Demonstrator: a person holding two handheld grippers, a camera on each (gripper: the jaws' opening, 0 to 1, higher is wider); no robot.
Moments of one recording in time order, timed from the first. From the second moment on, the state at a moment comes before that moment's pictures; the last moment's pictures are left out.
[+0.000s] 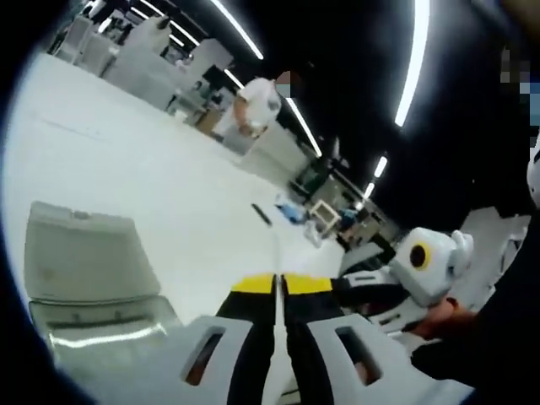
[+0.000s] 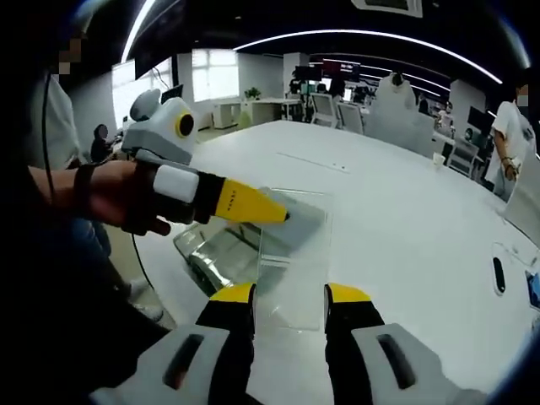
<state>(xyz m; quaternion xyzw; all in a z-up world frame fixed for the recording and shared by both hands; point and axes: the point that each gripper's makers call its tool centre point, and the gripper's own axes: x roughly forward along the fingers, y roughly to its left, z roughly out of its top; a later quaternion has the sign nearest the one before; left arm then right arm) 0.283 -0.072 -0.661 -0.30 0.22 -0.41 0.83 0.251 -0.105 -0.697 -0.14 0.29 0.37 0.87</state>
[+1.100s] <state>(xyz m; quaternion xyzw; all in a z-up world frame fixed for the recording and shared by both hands) 0.261 -0.037 -0.656 -0.31 0.22 -0.41 0.83 0.248 -0.068 -0.685 0.04 0.27 0.45 0.85</state>
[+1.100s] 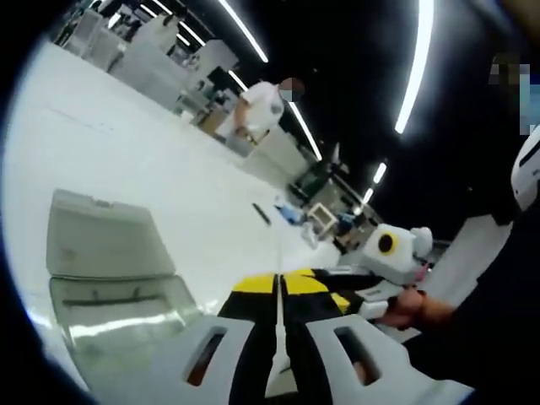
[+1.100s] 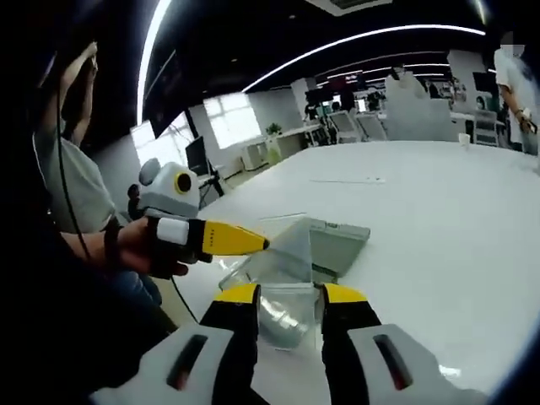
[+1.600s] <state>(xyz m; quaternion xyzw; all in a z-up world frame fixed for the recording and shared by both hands) 0.249 -0.025 -0.642 -0.35 0.19 -0.41 0.82 0.241 -0.060 -0.666 0.20 0.27 0.46 0.82</state>
